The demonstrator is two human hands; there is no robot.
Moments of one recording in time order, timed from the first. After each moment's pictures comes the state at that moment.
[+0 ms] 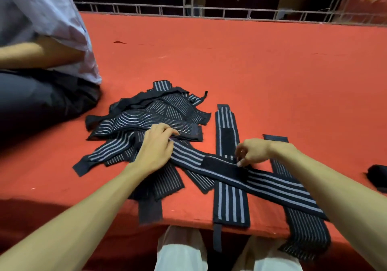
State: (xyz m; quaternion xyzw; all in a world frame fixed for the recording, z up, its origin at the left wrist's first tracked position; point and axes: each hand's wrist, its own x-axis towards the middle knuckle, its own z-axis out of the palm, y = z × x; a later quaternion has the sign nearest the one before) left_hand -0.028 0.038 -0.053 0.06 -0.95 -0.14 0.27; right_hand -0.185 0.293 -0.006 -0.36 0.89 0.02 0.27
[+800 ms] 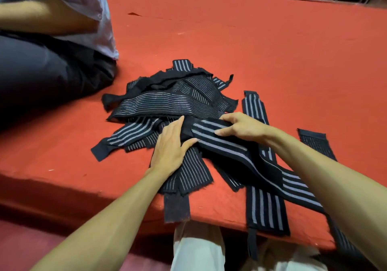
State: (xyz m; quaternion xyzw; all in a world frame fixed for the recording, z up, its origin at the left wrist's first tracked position) left_hand -0.015 0.023 -0.098 0.18 -0.91 -0.28 0.24; right_hand -0.156 0.188 0.000 -0.40 0.82 -0.31 0.28
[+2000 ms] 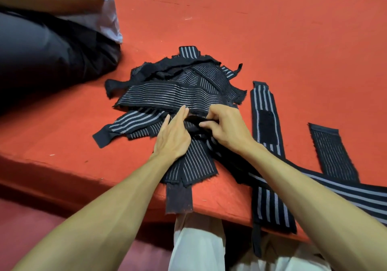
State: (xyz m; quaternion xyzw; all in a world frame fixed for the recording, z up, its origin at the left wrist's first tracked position) left_hand -0.017 0.026 -0.089 0.26 -0.91 -0.29 0.15; right_hand -0.109 0.154 -0.036 -0.45 0.83 -0.33 -0.03
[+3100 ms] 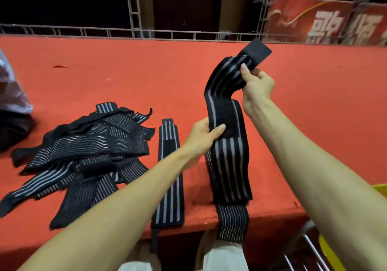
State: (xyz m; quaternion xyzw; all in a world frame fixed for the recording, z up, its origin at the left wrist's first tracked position) left_hand -0.095 0.301 0.060 -0.05 -0.73 -0.67 0.09; right_hand -0.206 0.409 0.142 -0.05 0.54 -0.82 -0.17
